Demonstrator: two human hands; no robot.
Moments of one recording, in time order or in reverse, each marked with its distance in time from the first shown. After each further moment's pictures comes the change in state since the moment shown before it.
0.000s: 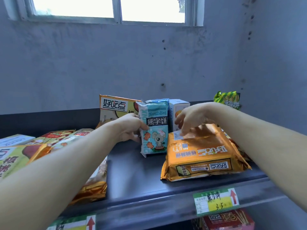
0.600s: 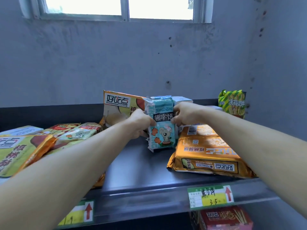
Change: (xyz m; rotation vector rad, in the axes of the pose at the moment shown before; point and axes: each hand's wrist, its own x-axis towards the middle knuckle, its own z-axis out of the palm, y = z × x) left_hand -0.006 0.000 0.035 0.048 0.205 0.085; right_hand 0.020 0.000 0.014 0.223 0.261 -0.154
